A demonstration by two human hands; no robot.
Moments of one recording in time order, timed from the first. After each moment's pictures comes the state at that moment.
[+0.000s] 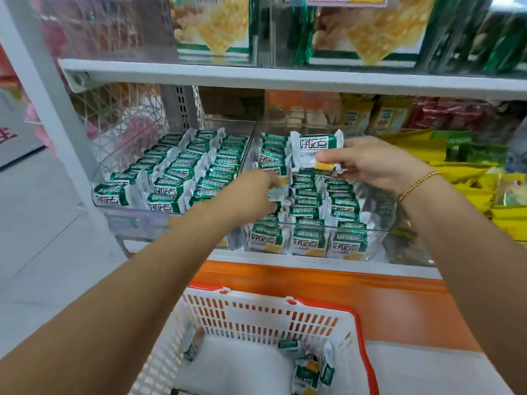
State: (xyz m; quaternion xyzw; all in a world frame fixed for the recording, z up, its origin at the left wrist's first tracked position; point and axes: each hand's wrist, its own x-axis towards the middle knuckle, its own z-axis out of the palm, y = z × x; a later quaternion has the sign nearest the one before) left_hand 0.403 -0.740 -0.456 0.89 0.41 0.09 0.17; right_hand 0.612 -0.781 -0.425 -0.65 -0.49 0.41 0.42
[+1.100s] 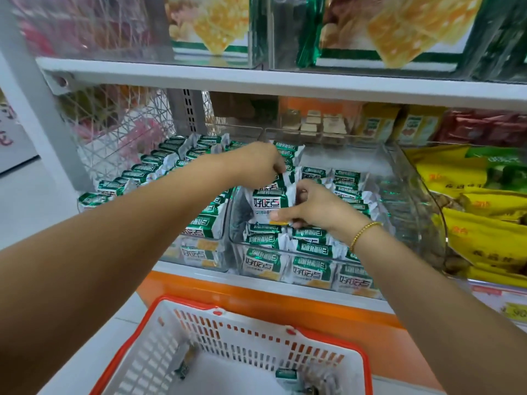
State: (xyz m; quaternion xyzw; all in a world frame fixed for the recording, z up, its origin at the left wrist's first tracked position) left_hand 0.441 -0.662 -0.426 0.92 0.40 0.02 0.07; right_hand 0.570 -0.736 -0.489 -0.64 -0.53 0.44 0.34
